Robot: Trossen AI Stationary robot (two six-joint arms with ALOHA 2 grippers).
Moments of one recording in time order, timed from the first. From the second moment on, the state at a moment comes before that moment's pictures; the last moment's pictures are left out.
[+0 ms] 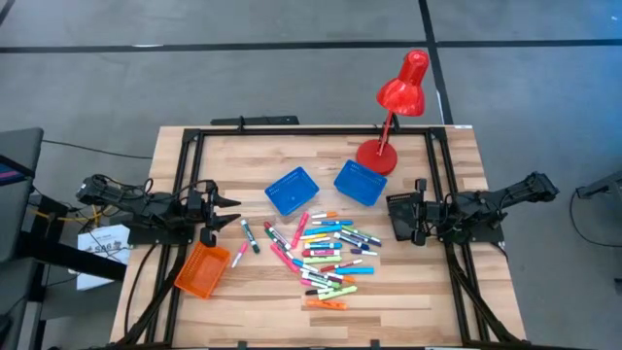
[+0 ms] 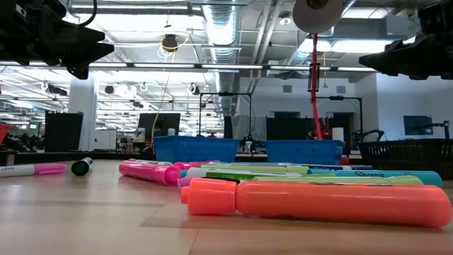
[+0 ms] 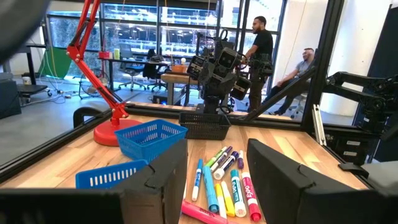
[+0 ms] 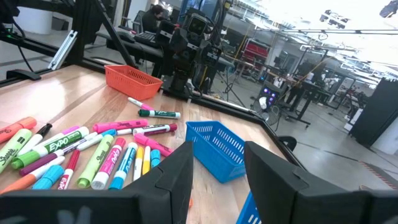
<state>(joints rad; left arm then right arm) -0.35 0.05 0.01 0.14 -0.42 0.00 0.32 0.08 0.02 0.04 0.37 -0.39</state>
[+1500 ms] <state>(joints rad) -0.35 0.06 0.01 0.17 -0.42 -0.07 0.30 0.08 0.01 0.06 0.37 0.10</state>
